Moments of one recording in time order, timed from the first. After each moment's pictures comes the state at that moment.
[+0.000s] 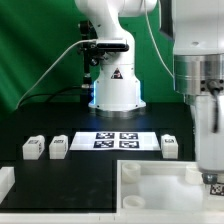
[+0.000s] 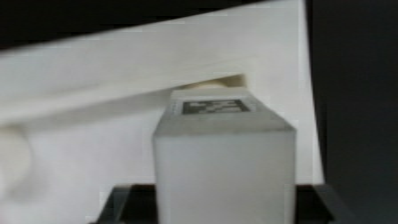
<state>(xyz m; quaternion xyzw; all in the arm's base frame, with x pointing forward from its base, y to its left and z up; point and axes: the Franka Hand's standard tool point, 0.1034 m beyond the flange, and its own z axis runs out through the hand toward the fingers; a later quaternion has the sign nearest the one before) 0.628 0.109 0.074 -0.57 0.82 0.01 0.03</state>
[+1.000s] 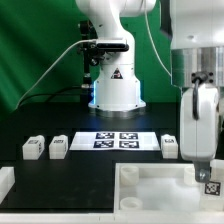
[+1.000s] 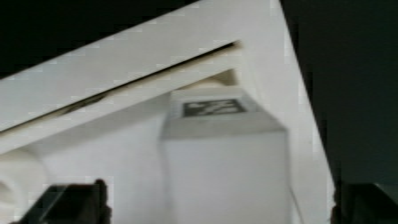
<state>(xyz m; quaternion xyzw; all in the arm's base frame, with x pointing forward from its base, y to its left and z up) 0.617 0.112 0.092 -0.57 0.82 0.00 0.06</state>
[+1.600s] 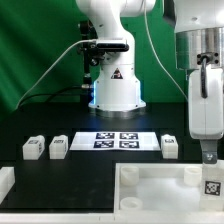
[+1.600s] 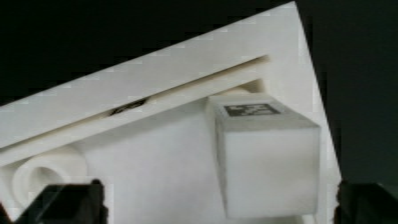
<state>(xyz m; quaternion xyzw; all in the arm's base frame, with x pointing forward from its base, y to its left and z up) 0.611 0.118 0.100 -0.58 0.81 0.00 0.07</state>
